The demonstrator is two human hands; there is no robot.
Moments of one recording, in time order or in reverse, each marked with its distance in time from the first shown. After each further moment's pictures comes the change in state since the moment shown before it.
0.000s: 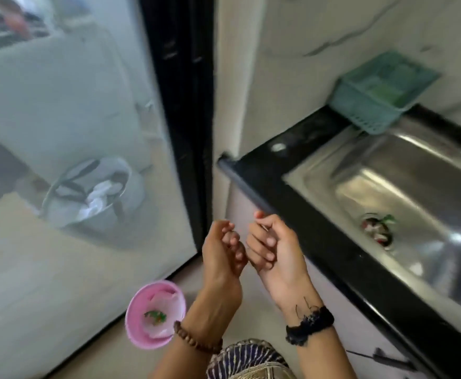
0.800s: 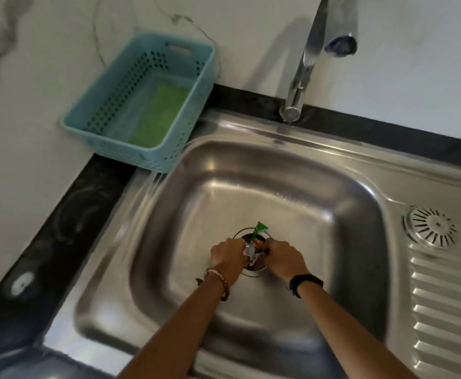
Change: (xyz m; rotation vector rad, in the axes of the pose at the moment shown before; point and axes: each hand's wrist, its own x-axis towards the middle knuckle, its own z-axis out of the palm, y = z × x) left_hand 0.224 -0.263 0.280 2.368 -0.606 0.426; right_hand 0.100 -0.242 -0.362 -1.587 0.742 0.132
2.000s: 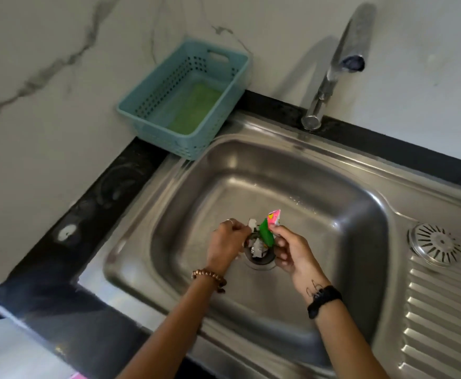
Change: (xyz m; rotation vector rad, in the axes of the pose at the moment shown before) left_hand -0.066 0.005 -0.055 -1.013 0.198 -0.210; right_hand -0.056 -0.033 -0.054 1.317 -0.114 0.250
